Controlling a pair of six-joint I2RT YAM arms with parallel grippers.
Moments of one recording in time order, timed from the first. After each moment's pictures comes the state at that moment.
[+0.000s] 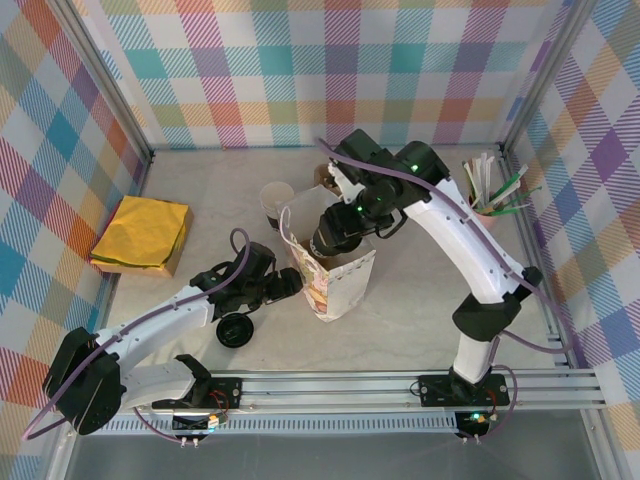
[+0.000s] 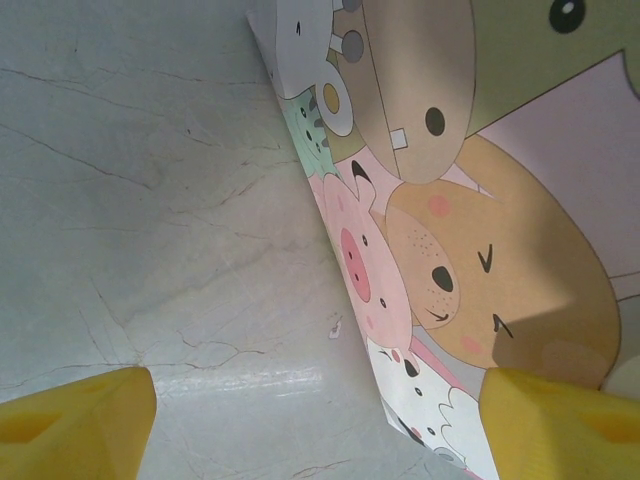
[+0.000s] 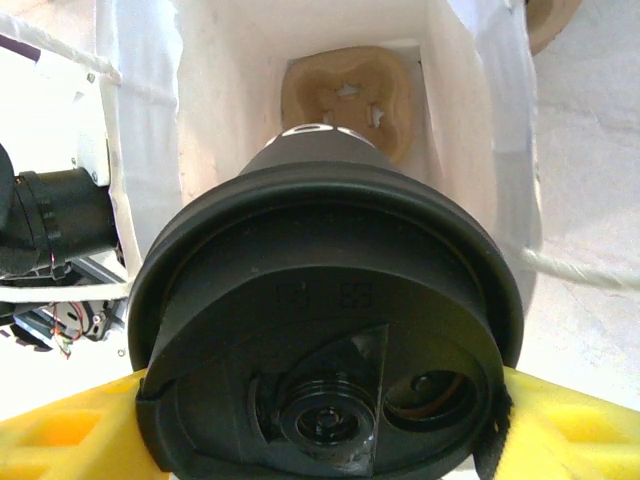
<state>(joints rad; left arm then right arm) -0.67 1.14 0.67 -0.47 0.05 -0.93 0.84 1.81 2.33 -1.68 -0.06 0.36</state>
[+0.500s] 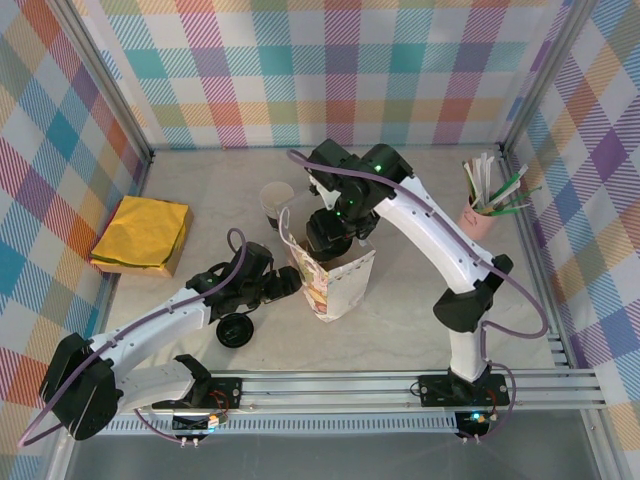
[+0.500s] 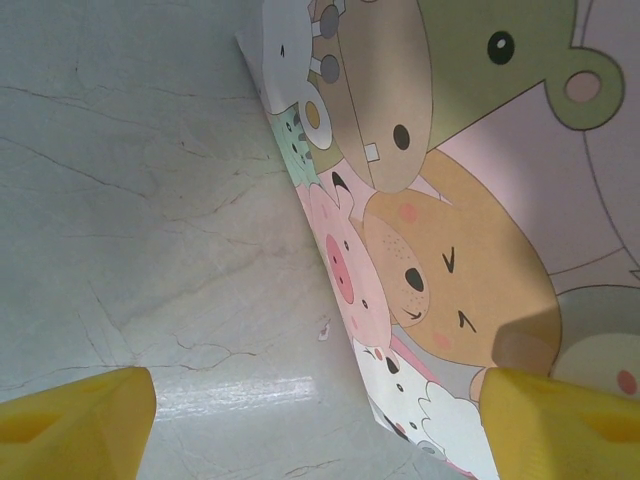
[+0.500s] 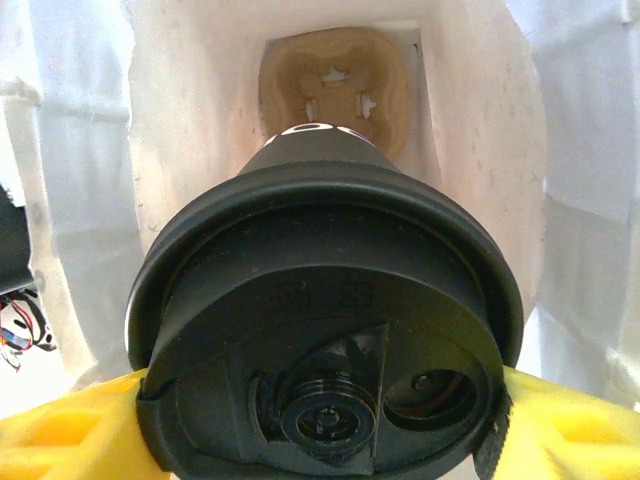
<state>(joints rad) -0.67 1.11 0.67 -0.47 0.04 -0.93 0.88 1.93 2.35 -1.69 -0.01 0.36</state>
